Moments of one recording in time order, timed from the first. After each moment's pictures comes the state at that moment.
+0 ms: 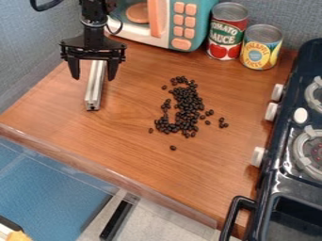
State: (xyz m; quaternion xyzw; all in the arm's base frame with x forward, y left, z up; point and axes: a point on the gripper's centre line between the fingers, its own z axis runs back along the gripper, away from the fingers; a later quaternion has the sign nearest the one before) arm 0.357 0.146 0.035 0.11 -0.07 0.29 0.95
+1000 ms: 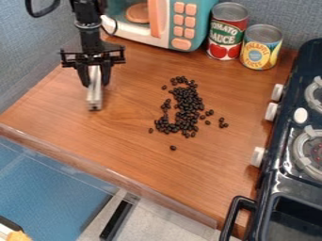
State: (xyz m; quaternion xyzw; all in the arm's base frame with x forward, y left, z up) arm 0.353 0.142 0.024 0.03 -0.02 0.32 0.95
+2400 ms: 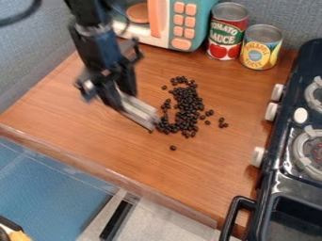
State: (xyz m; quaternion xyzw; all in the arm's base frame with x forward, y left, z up) arm 0.267 0.028 0.083 -0.08 -0.02 0.64 0.76
